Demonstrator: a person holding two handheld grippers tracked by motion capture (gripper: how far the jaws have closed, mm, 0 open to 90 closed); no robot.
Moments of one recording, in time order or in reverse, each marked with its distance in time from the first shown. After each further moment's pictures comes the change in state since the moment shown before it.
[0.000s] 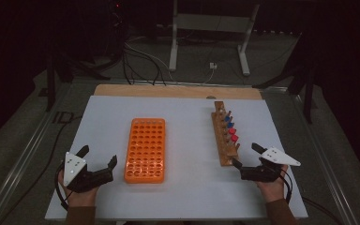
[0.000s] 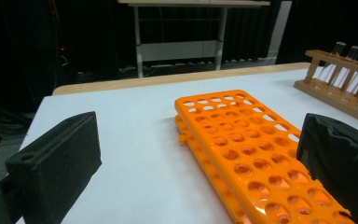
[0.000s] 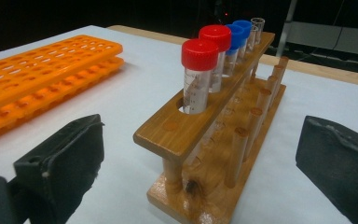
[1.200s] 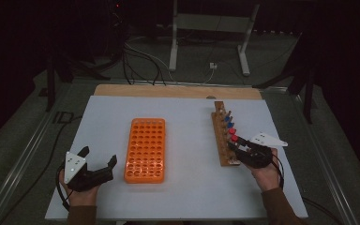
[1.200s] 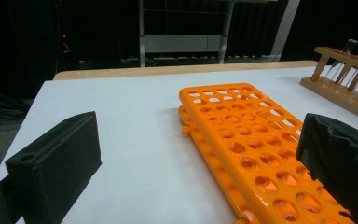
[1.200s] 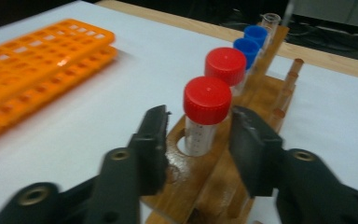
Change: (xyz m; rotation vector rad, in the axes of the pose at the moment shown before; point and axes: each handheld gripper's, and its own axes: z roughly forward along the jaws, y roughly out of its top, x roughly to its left) left arm 0.003 -0.007 0.006 0.027 0.010 -0.048; right arm 0.002 0.036 0.032 0.146 -0.018 -0.011
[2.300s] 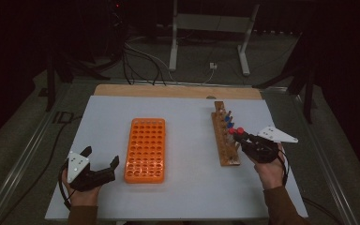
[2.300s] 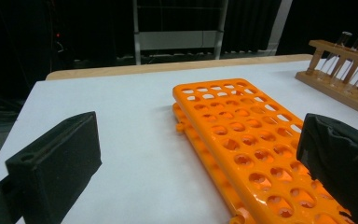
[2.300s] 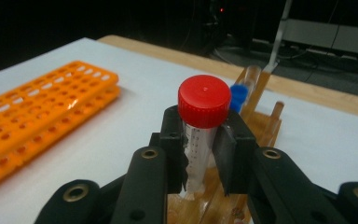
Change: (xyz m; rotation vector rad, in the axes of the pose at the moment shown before) left arm -0.006 0.001 0.002 0.014 -0.016 0.034; right arm 0.000 0.029 -0.023 -0.111 -0.002 0.024
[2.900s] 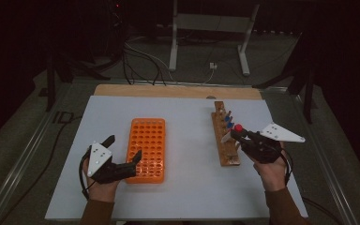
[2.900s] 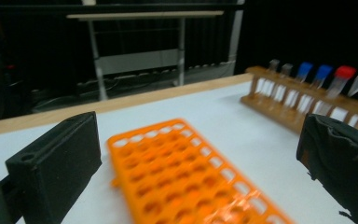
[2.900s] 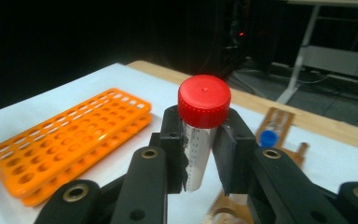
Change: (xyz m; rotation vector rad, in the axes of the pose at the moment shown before) left arm -0.058 0.047 0.022 -0.076 -0.179 0.057; right arm 0.022 0.026 -0.015 -0.067 0.095 -0.027
